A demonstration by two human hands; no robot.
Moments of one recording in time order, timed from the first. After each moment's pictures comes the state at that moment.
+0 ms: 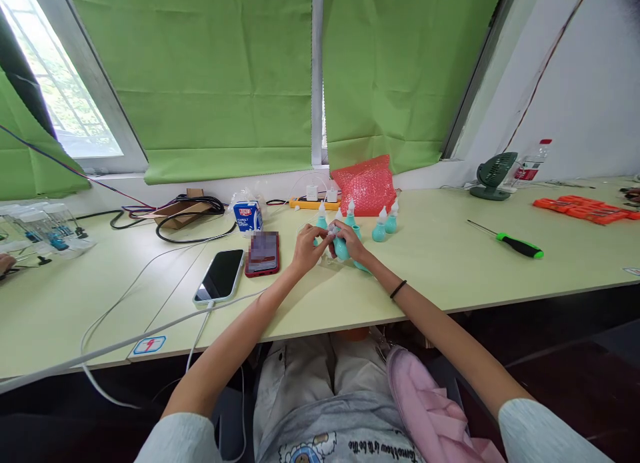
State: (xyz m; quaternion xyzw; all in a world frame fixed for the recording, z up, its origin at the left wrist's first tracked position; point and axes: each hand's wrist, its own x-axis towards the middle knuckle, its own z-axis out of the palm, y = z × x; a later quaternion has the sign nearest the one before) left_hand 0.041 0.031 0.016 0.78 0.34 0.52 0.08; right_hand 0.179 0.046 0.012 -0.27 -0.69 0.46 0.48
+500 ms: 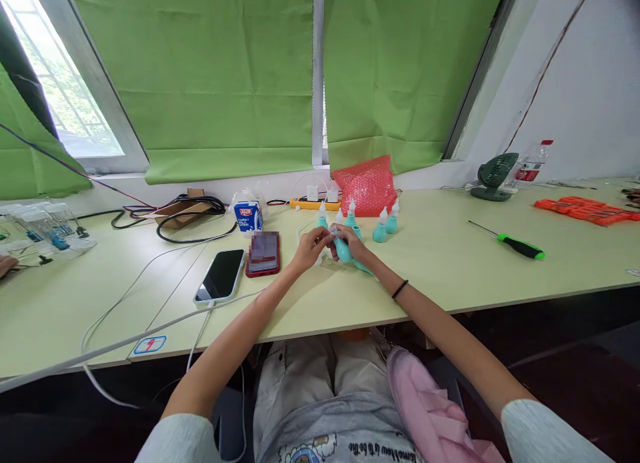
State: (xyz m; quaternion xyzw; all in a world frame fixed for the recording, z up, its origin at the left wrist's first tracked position) left_hand 0.039 0.033 0.018 0.81 0.30 0.47 0.21; right_hand 0.180 0.041 0.017 -0.26 -0.68 0.51 0.46
